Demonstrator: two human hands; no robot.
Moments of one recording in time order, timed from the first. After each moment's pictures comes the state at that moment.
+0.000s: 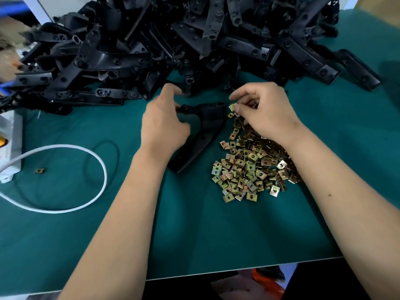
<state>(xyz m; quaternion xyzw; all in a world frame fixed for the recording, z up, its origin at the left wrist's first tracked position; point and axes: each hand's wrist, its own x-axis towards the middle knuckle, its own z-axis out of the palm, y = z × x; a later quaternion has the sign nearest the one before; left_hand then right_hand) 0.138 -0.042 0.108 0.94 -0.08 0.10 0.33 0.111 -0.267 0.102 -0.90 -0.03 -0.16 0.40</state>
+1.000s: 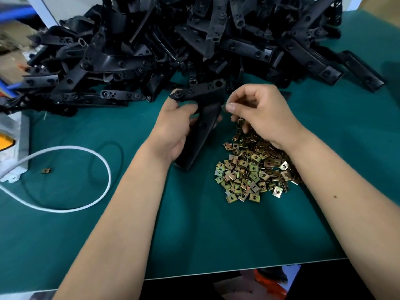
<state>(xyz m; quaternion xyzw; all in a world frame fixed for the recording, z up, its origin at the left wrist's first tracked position) 0.134 -0.064 0.111 0.61 0.01 -0.12 0.79 0.110 -0.255 0.102 -0.81 -0.06 -0.09 0.58</state>
